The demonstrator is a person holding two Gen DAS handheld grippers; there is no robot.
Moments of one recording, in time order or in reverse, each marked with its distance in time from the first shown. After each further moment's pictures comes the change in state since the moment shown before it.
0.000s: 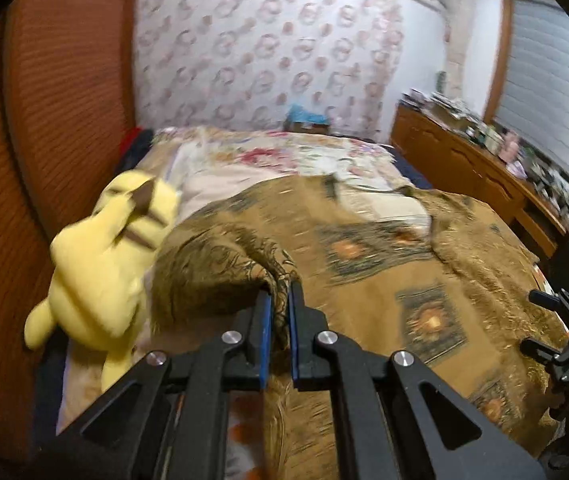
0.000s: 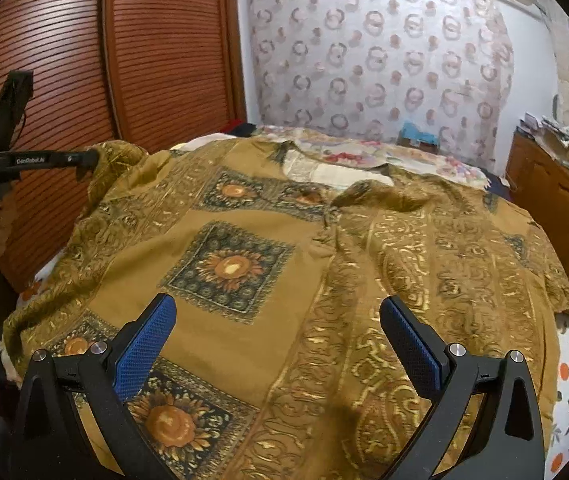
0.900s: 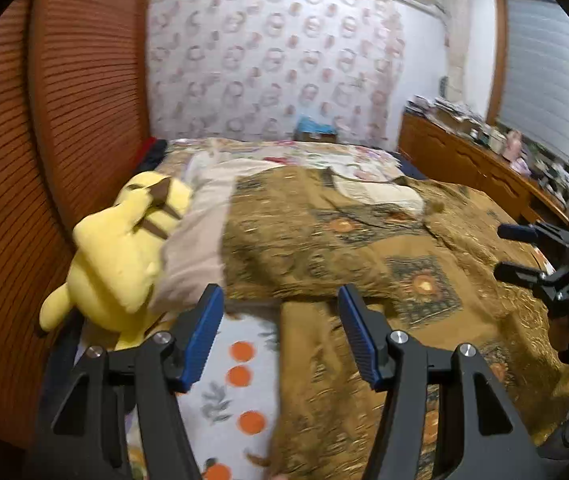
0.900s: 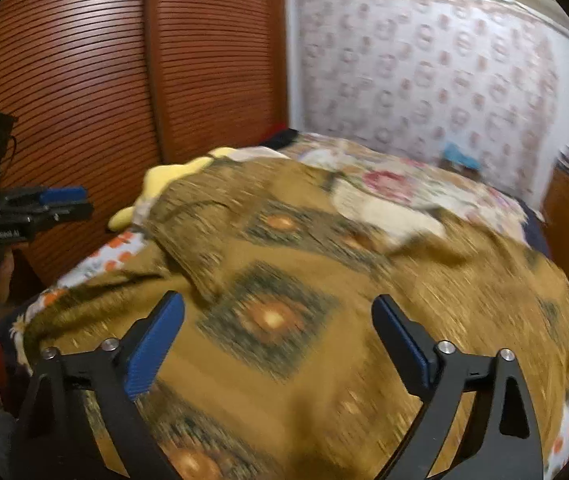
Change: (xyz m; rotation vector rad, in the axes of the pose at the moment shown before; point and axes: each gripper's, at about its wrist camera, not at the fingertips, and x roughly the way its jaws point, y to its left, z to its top) left arm -0.046 0.000 -0.059 -0.030 -0.069 0.084; right arm 0.025 0.032 0.050 -0.142 -0.007 0.152
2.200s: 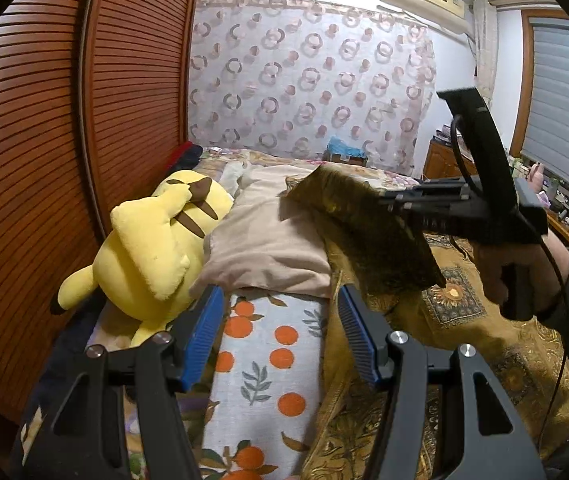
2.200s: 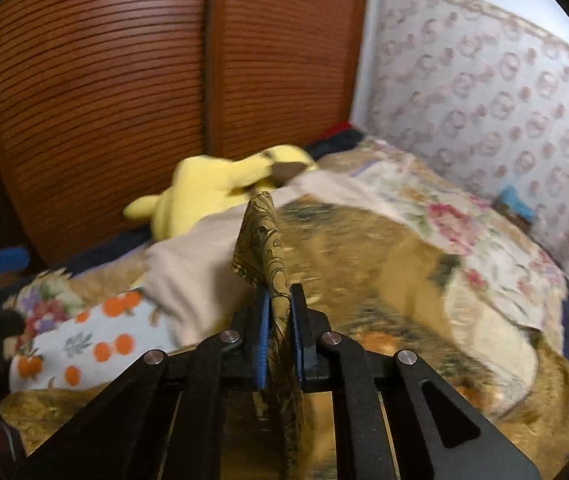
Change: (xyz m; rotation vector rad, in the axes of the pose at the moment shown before) left arm -0.009 0.027 -0.033 -0.083 -0.086 0.061; right arm 0.146 0.066 0.092 -0.192 0.068 0.070
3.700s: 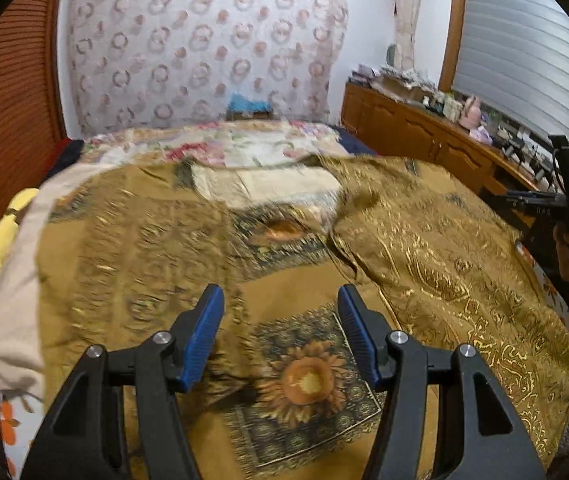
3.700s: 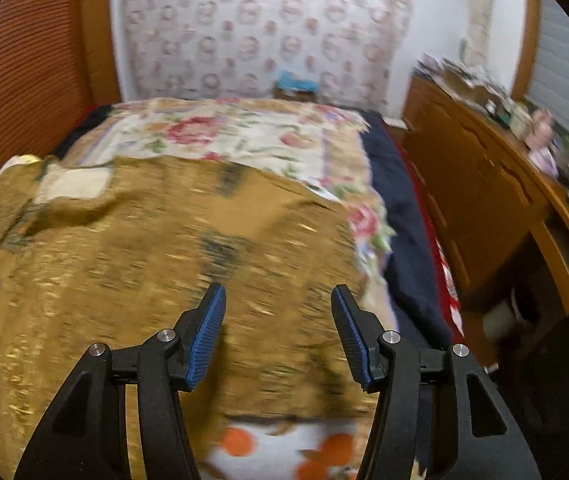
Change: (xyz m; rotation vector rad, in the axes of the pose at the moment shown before) left arm 0.143 -0.194 0.042 0.190 0.195 -0.253; right arm -0.212 -0.327 -0.253 0.544 0.168 -0.513
